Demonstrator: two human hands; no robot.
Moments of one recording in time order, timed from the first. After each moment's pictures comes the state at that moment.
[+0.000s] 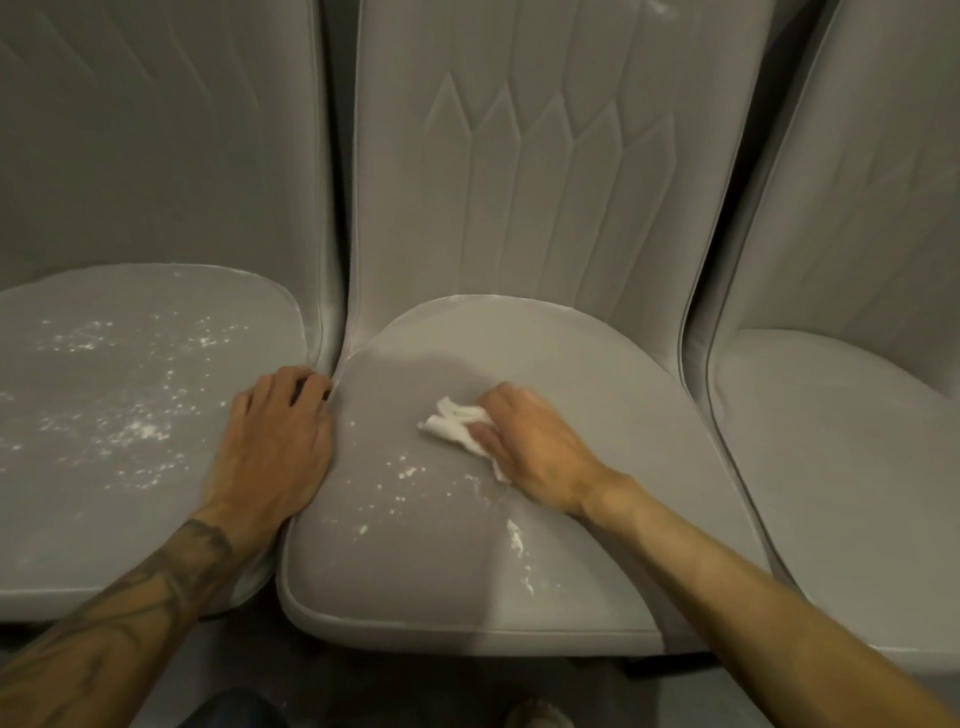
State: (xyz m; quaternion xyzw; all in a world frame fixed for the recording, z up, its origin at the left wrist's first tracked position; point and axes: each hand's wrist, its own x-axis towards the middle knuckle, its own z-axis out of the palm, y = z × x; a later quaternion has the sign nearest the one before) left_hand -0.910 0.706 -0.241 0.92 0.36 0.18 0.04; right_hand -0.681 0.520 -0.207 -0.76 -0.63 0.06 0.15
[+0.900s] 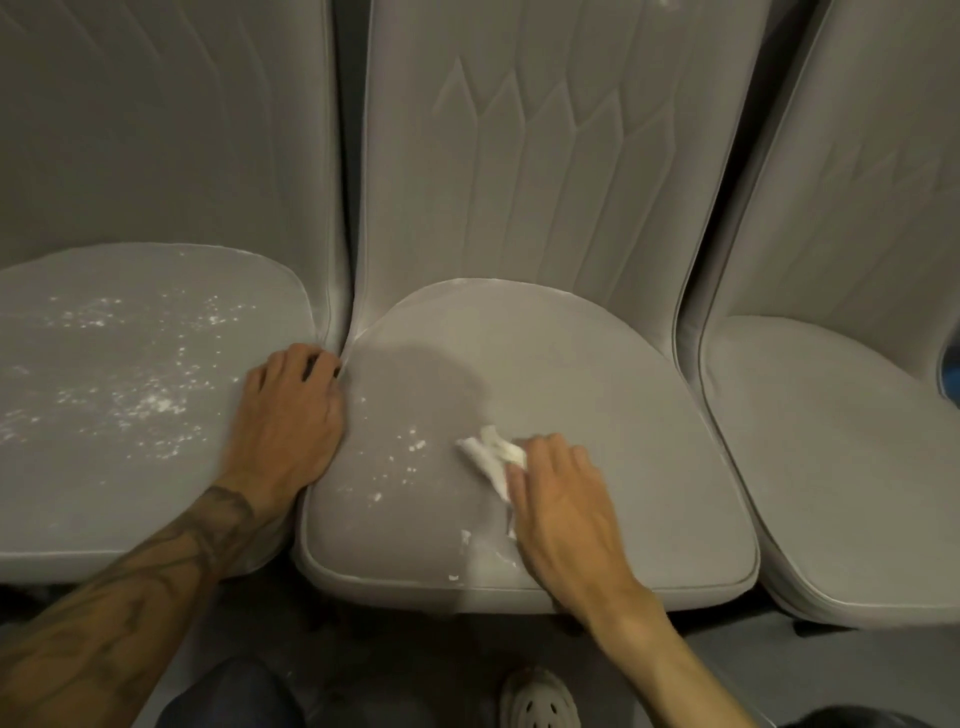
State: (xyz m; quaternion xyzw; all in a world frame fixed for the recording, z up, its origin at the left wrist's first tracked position) left_hand -0.912 0.702 -0.236 0.92 0.36 0.17 0.05; right_hand -0.768 0.448 -0.205 -0.87 -0.47 -0.01 0.14
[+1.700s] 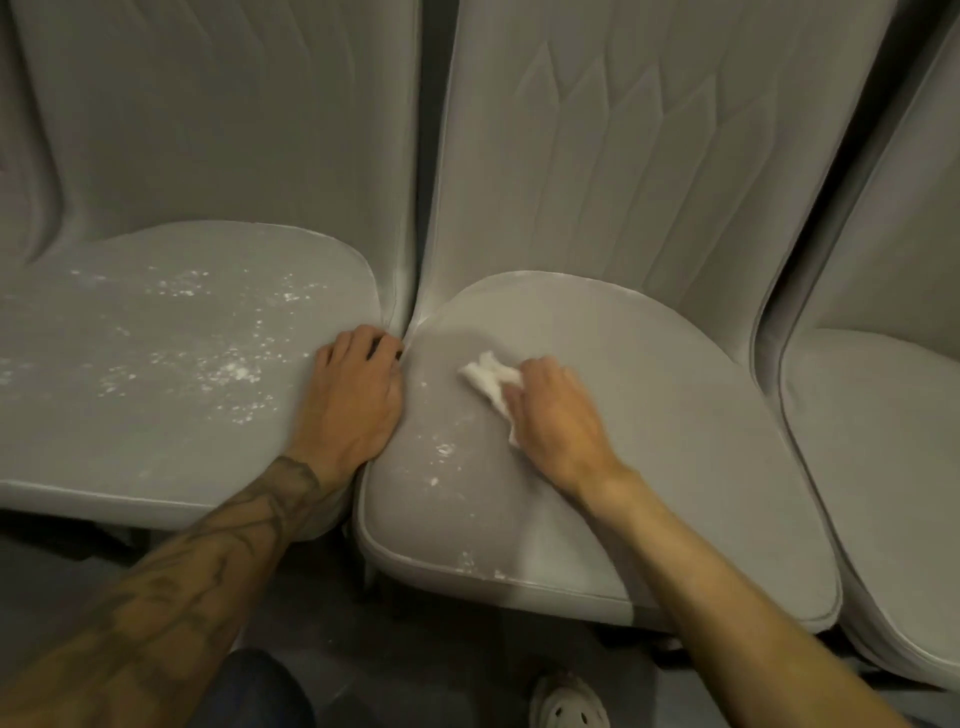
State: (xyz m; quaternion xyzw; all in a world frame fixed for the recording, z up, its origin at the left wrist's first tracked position) left_hand -0.913 0.702 -0.238 0.91 0.36 0.20 0.07; right_hand -0.732 0.550 -0.216 -0.84 -0.53 0.00 0.13
